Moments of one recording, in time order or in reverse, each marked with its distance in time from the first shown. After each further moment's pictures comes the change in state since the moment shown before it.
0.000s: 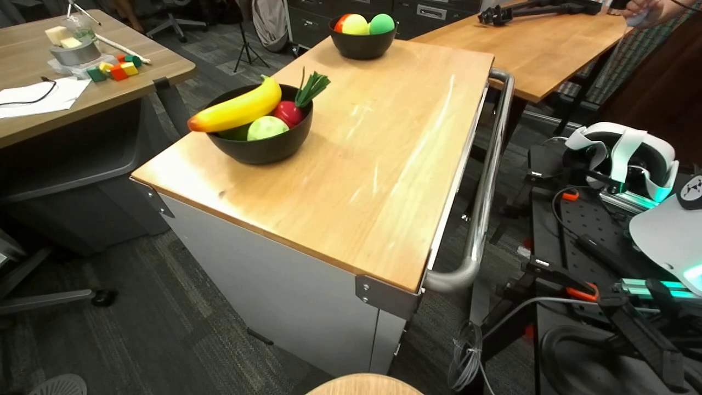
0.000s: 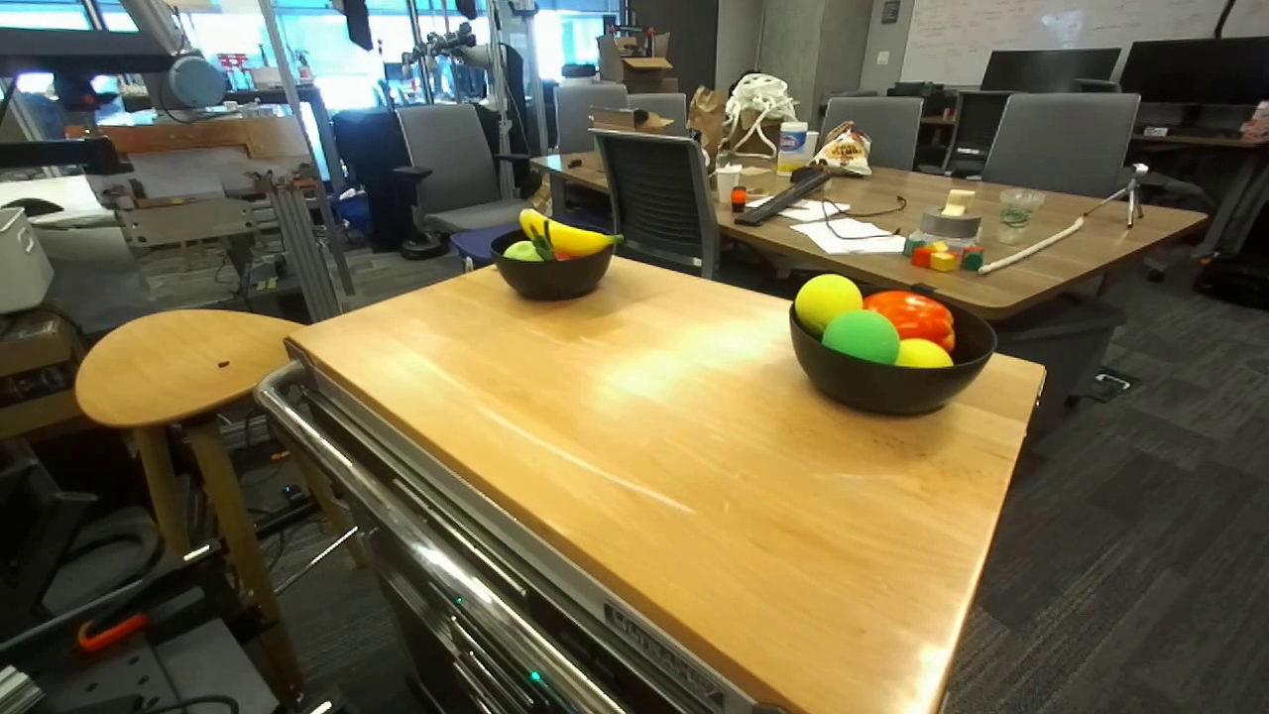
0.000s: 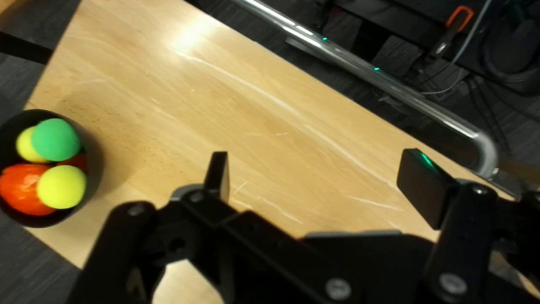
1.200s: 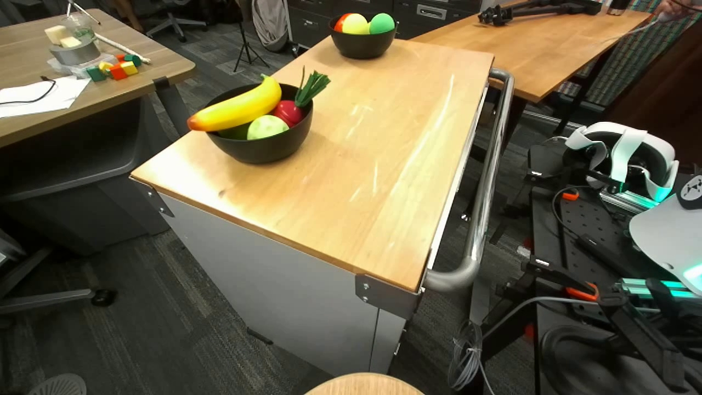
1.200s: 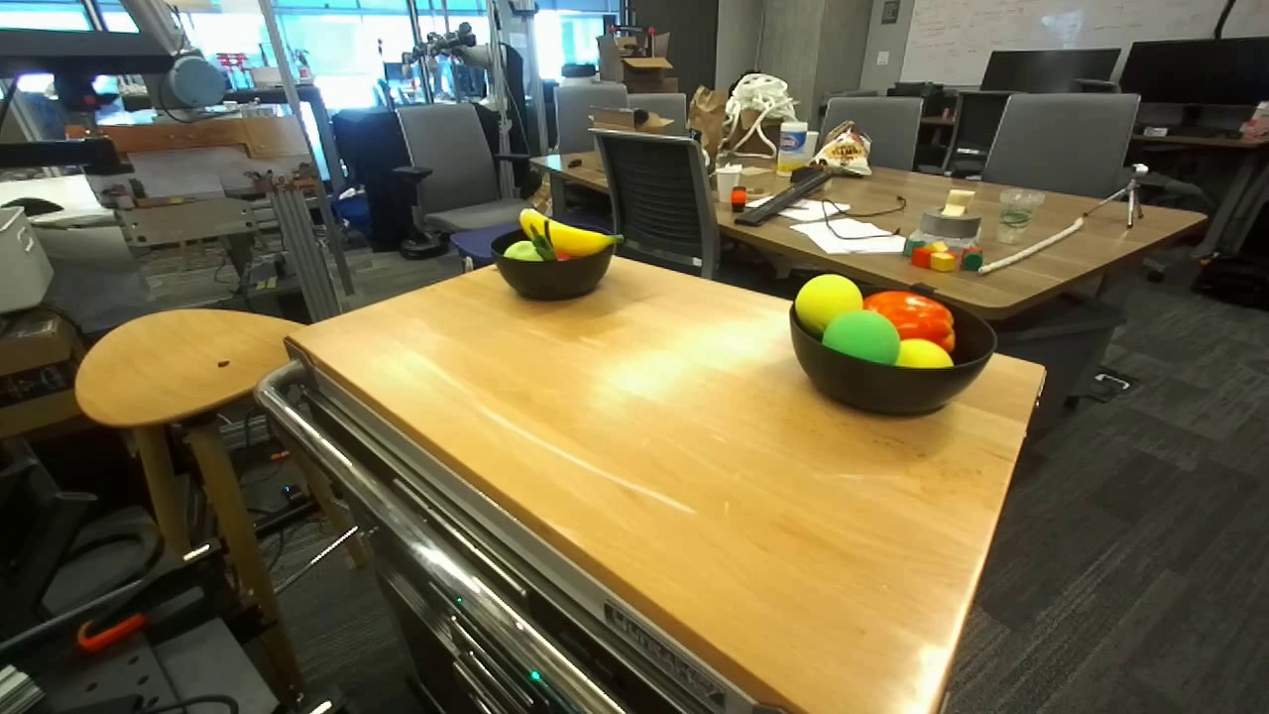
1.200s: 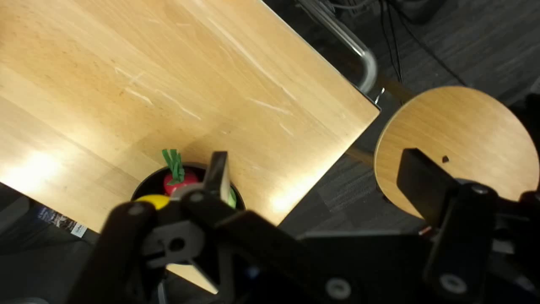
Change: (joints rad) arm 0.007 -0.112 -0.021 -0.025 0.304 0.150 -0.154
